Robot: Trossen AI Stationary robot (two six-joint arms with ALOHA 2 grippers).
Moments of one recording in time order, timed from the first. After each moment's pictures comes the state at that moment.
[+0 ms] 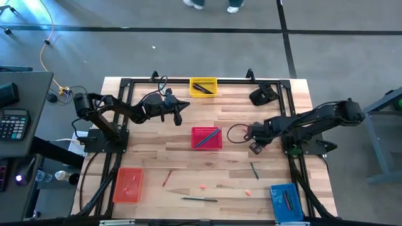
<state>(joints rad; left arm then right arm) 0.57 1.60 0.39 0.99 0.08 0.04 0.00 1.27 0.52 -0.73 0.02 0.75</state>
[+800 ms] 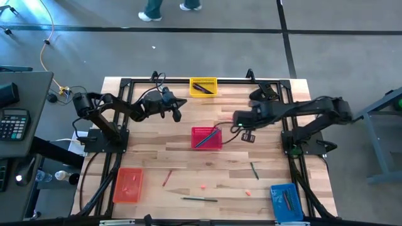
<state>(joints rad) 0.64 1.60 0.39 0.93 0.07 -0.04 -0.01 1.44 1.18 -1.15 0.31 0.14</state>
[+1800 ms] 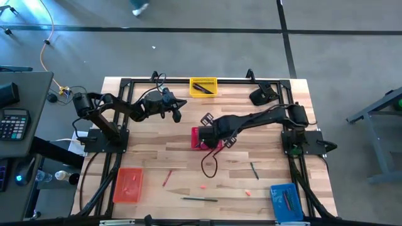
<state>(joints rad) 0.64 1.60 0.39 0.91 0.08 -0.05 0.09 1.98 1.62 -1.06 0.41 -0.78</state>
